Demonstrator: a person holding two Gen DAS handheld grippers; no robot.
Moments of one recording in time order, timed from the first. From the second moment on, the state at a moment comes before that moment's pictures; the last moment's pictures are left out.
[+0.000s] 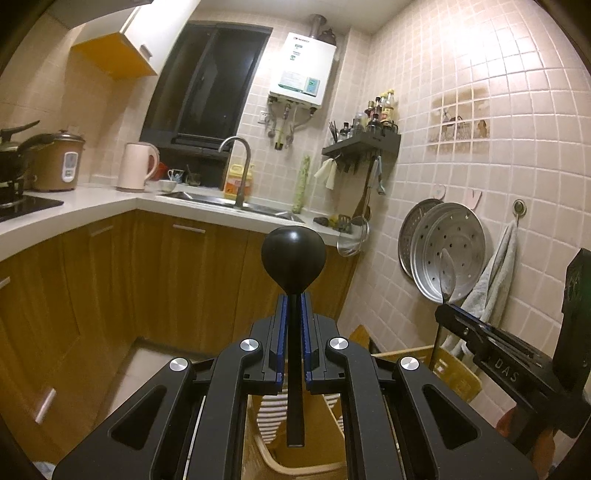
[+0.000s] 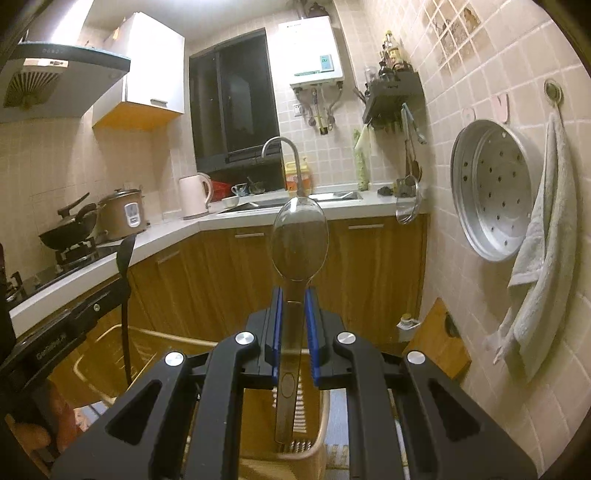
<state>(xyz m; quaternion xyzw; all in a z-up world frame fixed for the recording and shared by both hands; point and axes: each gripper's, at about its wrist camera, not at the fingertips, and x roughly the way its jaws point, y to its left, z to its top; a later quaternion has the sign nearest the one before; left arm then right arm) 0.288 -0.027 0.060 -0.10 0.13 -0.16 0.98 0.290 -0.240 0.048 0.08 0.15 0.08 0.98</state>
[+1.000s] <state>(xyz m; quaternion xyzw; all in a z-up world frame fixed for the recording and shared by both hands) 0.156 0.017 0.081 -0.08 0.27 -0.19 0.94 0.136 -0.254 0.068 0.04 0.27 0.00 0.96</state>
